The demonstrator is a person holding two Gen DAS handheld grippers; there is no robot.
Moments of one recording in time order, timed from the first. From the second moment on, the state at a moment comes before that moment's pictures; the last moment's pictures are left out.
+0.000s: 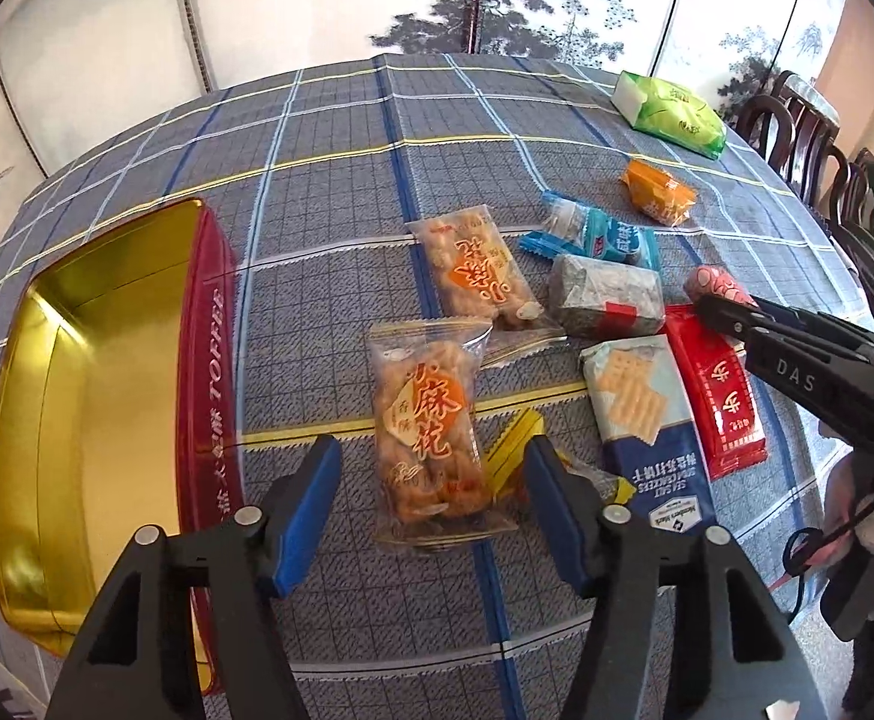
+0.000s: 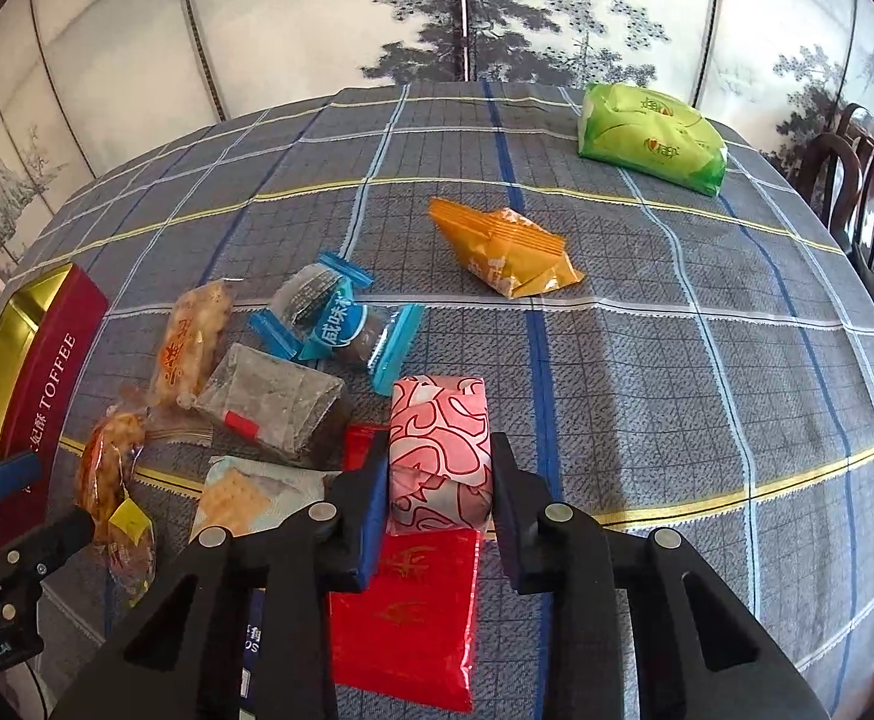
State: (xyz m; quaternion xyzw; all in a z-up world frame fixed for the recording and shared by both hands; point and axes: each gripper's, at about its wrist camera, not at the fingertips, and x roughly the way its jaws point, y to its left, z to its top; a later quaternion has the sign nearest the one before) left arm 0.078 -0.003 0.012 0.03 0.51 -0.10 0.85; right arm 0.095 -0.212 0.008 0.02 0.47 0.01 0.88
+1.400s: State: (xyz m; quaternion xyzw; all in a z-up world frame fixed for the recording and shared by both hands) left arm 0.133 -0.005 -0.009 0.01 0.61 -0.09 0.79; right arm 0.083 -0.261 -0.007 0.05 0.47 -0.05 0.88
